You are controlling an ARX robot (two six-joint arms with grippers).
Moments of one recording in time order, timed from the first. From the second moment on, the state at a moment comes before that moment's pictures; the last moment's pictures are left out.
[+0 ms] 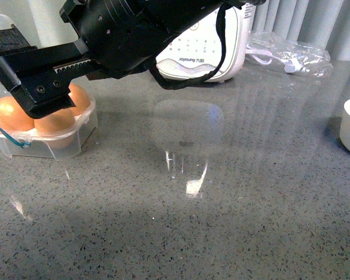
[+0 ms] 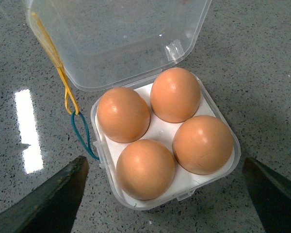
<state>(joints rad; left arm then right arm) 0.00 0.00 0.03 0.00 0.00 0.00 0.64 1.94 1.48 -0.15 -0.42 -0.26</state>
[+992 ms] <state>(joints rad) 0.00 0.00 0.03 0.00 0.00 0.00 0.33 1.31 0.86 0.23 -0.13 -0.01</state>
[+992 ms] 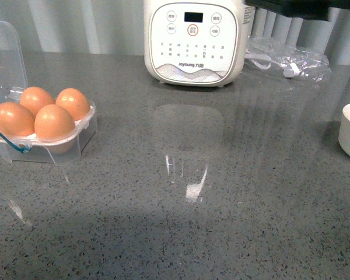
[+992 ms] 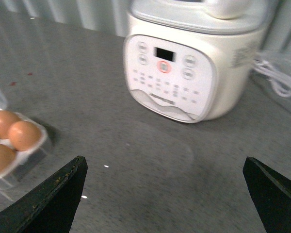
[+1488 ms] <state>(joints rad) 0.00 0.00 0.03 0.00 0.00 0.00 0.08 0.82 0.51 0.31 0.20 -0.12</state>
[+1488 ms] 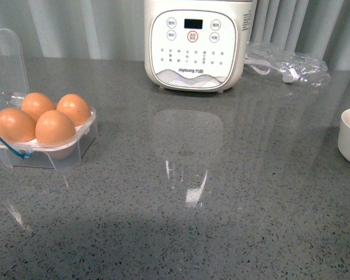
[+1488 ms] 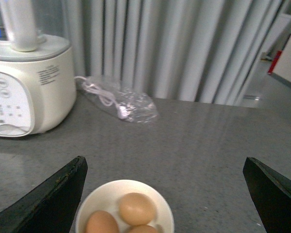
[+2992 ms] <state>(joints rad) 0.00 0.00 0.03 0.00 0.00 0.00 0.00 0.25 0.00 0.25 0.00 -0.01</state>
